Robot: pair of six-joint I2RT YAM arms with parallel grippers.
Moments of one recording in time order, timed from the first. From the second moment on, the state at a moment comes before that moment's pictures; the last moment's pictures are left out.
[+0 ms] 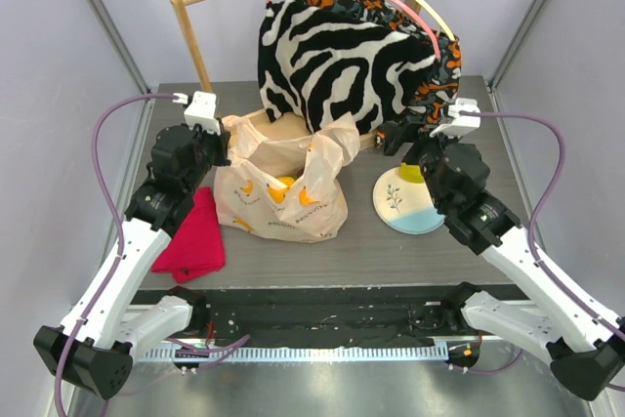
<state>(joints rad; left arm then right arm) -0.35 0.97 1.02 -0.26 -0.10 -0.03 0.63 0.90 0.95 -0.04 0.47 0.30</state>
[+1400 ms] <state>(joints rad) -0.36 0.98 1.02 -0.25 -0.10 -0.05 0.31 1.74 1.04 -0.25 0.40 -0.37</state>
